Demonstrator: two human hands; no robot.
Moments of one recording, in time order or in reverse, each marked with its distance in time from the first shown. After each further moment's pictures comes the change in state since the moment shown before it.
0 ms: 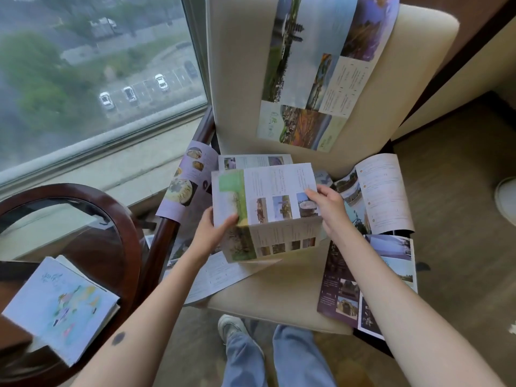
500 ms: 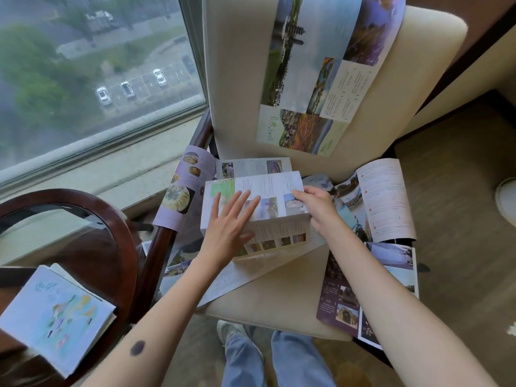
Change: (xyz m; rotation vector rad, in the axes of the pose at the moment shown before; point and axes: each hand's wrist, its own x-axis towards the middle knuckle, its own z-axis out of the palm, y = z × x) left_hand 0.007 0.027 0.024 1.175 0.175 0.898; right_hand 0.021 -0.015 0.026 -0.025 -0.018 0.168
